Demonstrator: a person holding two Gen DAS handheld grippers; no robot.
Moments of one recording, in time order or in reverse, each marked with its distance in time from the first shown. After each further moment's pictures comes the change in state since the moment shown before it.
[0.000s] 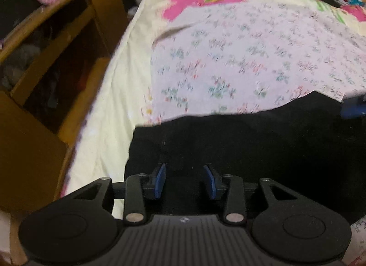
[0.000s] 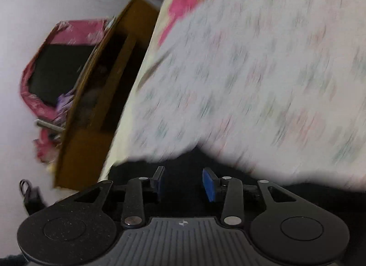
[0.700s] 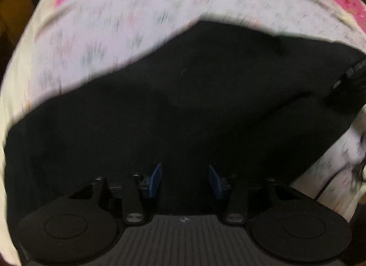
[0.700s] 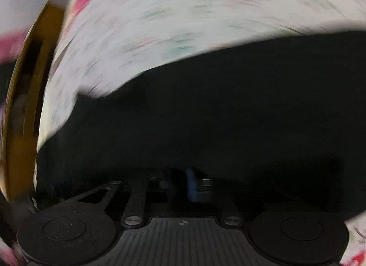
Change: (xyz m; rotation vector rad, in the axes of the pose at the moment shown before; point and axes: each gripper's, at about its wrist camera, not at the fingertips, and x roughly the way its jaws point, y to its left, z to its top) left arm 0.033 -0.094 -0.038 0.254 0.204 -0.284; right arm -0.094 -0.100 -0.084 0.290 -0.001 -0.385
